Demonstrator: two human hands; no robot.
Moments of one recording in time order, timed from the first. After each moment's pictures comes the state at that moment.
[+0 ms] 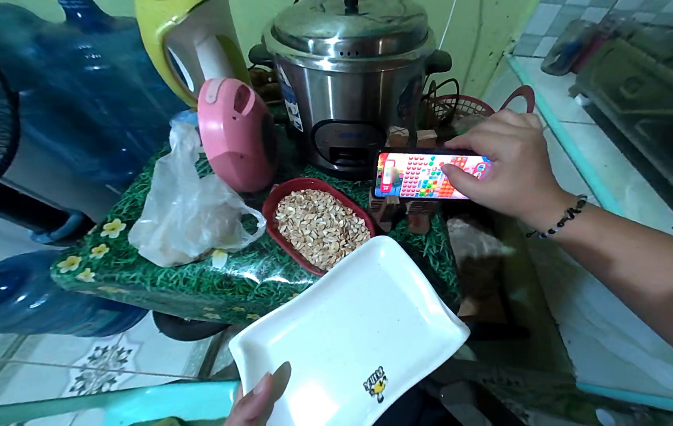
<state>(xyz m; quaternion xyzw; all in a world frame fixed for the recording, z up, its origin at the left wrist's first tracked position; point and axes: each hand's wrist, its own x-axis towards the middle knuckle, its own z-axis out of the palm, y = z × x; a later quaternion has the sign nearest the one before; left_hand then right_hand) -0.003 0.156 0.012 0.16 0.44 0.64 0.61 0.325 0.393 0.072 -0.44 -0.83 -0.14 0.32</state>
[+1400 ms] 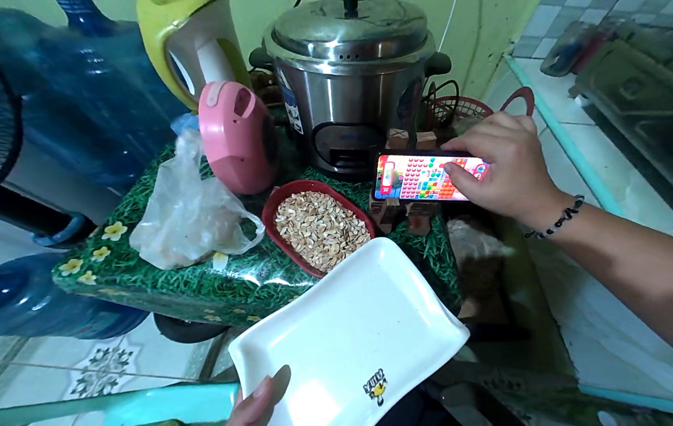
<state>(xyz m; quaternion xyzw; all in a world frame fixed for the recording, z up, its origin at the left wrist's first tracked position) -0.004 0.157 0.010 0.16 0.44 0.65 0.60 0.325 0.397 0.070 -0.43 -0.84 -0.14 0.31</state>
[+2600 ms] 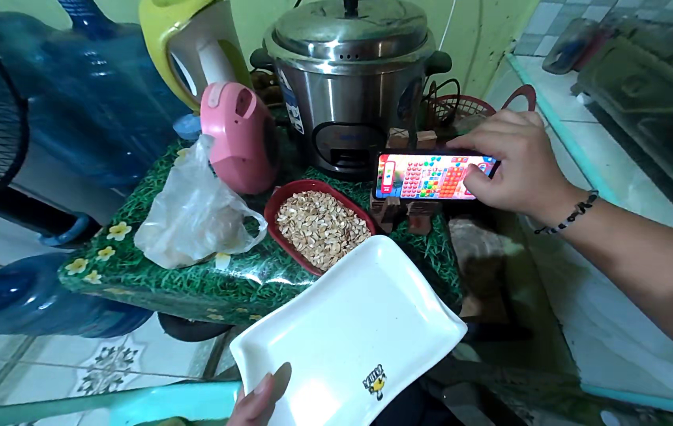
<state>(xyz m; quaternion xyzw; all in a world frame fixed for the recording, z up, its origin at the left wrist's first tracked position) -0.002 0.157 0.011 0.16 0.44 0.65 0.60 0.339 0.400 0.073 -0.42 -0.85 -0.12 0.29</state>
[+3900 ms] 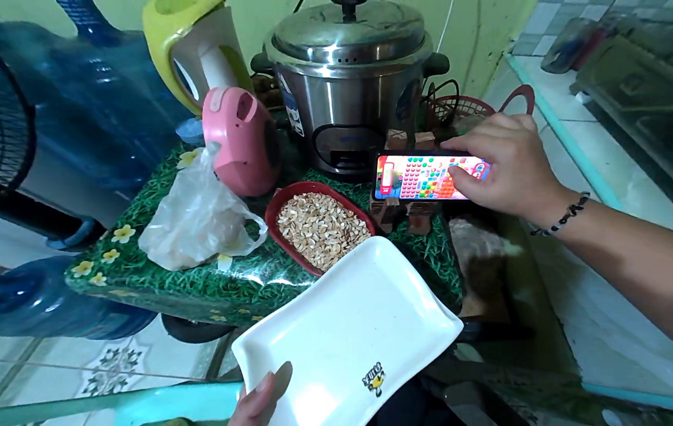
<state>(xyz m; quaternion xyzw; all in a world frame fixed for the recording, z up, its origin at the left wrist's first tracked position) -0.002 0.157 0.010 0.16 0.45 0.65 0.60 0.333 0.398 0.069 -0.42 -0.85 -0.14 0.29</state>
